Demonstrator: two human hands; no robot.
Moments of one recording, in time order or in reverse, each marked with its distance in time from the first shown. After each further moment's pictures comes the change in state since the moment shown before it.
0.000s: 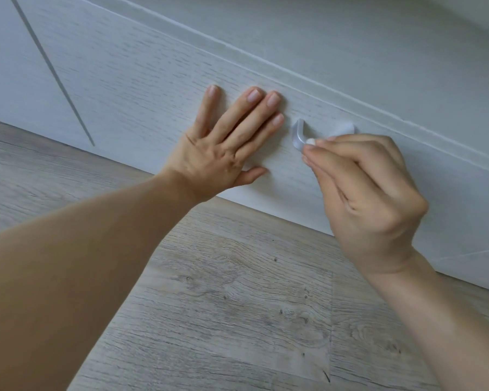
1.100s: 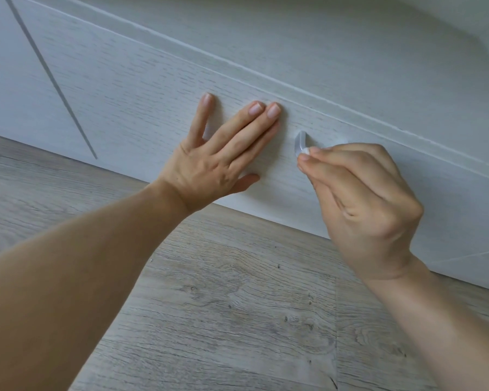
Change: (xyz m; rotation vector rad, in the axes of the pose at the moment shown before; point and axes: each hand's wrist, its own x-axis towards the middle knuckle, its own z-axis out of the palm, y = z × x) left_hand -0.003 -0.011 -0.005 0.030 0.019 0.039; right_hand 0.006 -0.006 0.005 -0.013 -0.001 -0.003
